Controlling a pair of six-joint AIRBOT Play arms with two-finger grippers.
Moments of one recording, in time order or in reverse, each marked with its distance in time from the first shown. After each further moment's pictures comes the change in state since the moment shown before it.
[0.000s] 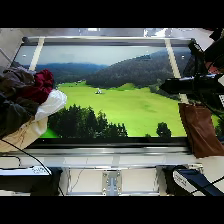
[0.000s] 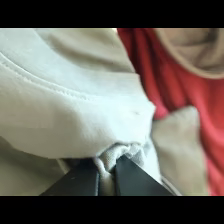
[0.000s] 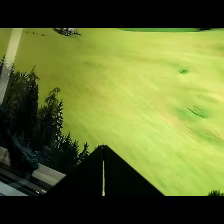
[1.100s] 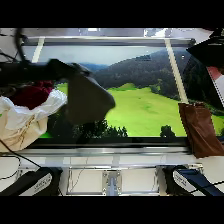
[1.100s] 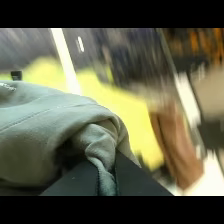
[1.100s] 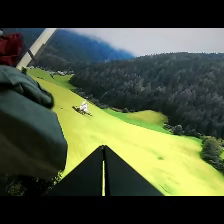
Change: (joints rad) left arm -0.866 0.385 0.000 -0.605 -0.138 0.269; right arm 0.000 -0.001 0.595 -0.026 0.201 0.003
